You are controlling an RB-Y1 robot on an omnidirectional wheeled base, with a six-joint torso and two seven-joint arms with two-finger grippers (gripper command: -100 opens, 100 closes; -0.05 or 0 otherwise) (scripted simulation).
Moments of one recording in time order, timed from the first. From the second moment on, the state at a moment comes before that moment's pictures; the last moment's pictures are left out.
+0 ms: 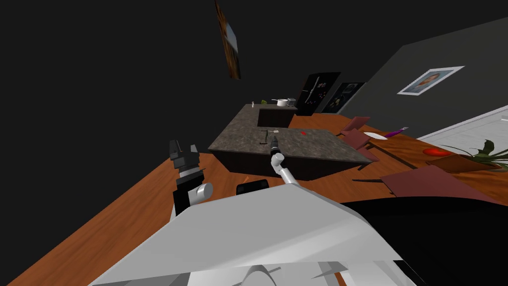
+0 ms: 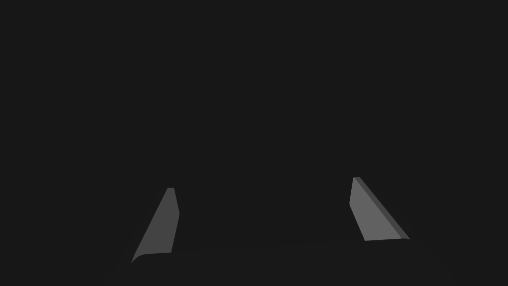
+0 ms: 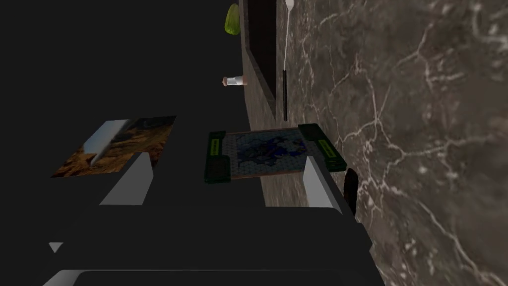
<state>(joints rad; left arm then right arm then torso) 0.48 -0.04 0.05 -2.23 0.12 -0.38 -0.08 -0.01 -0.14 0.12 -1.56 -1.84 -0.44 -1.55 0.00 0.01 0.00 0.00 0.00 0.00</state>
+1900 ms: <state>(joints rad) 0.48 -0.04 0.05 -2.23 0.12 -0.38 -0.08 0.05 -0.16 0.02 -1.59 -2.24 -0.36 -2.00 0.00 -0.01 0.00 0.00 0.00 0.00</state>
